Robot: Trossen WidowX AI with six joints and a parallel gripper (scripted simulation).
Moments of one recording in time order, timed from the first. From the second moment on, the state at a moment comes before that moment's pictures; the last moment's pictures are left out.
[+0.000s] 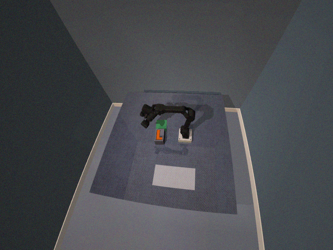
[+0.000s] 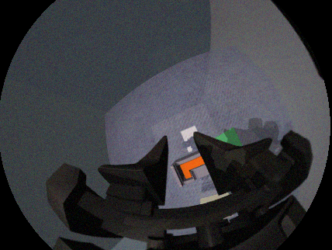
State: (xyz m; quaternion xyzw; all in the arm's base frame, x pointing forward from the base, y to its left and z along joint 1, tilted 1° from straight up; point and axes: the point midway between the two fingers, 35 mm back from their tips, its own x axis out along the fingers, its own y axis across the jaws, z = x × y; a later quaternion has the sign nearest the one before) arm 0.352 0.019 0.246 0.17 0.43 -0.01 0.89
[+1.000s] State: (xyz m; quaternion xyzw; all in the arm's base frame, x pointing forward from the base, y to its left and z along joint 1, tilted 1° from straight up) arm 0.261 0.102 0.075 -0.03 0.69 0.05 0.72
